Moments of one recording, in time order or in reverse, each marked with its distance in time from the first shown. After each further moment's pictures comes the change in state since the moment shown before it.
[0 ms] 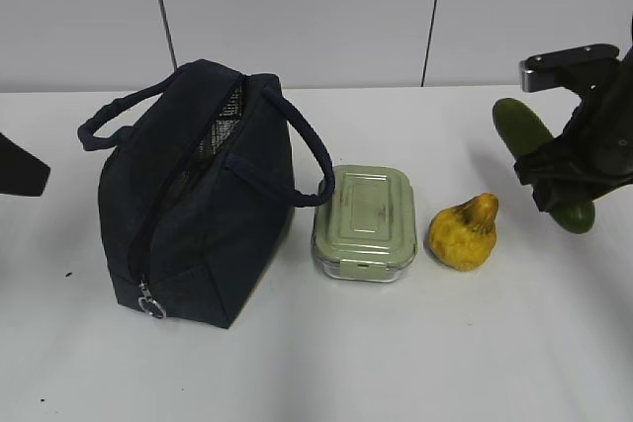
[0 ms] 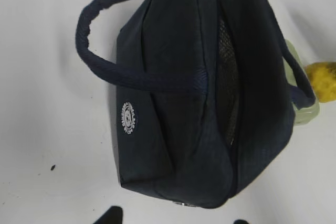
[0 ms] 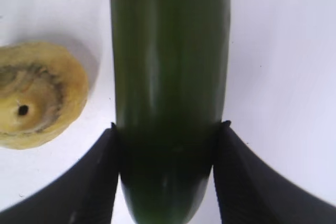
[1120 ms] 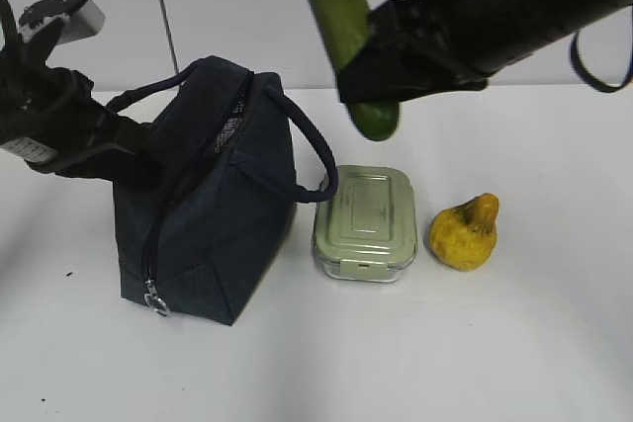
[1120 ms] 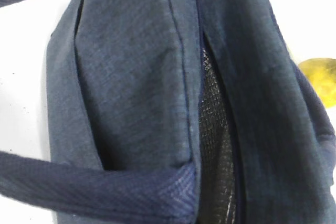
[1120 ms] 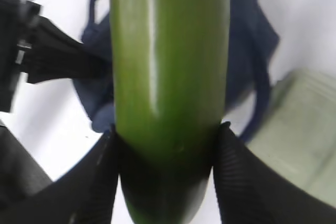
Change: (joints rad) left arm -0.173 0.359 -0.139 -0.105 -0.157 0.074; right arm 0.265 -0.194 -0.129 0.793 0.015 -0.459
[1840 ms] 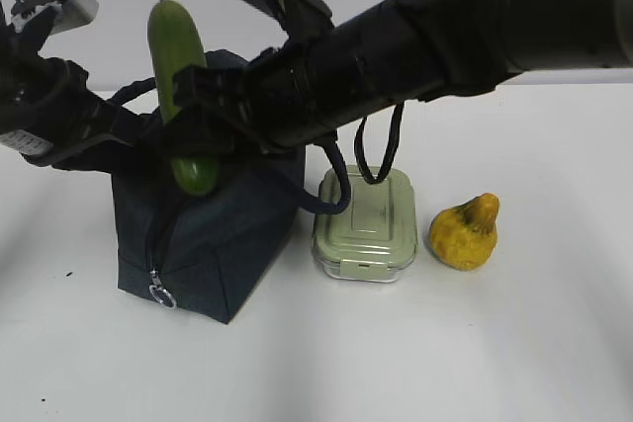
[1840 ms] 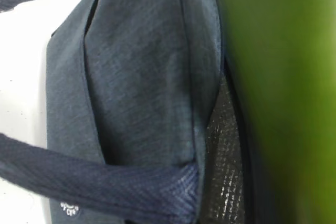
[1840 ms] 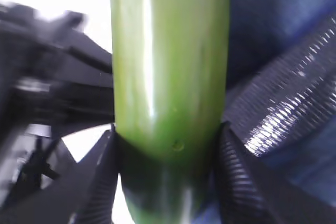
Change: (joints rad) left arm 0.000 -0.024 0.000 -0.013 0.003 0.000; right arm 0.213 0.324 -0.083 0.510 -0.190 -0.244
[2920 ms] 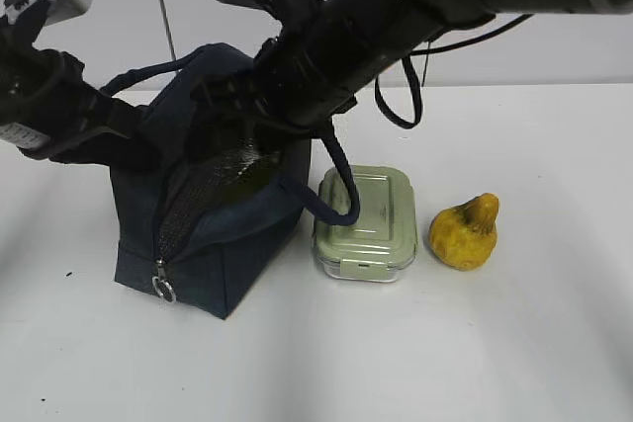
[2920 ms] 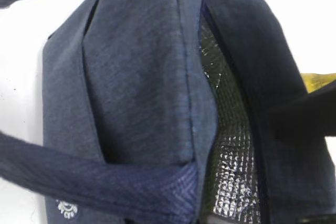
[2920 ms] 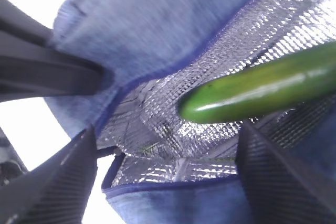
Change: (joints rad) left arm 0.000 -0.018 0.000 -0.004 -0.010 0.000; right arm -0.019 0.042 -0.188 -0.525 0.166 0.289
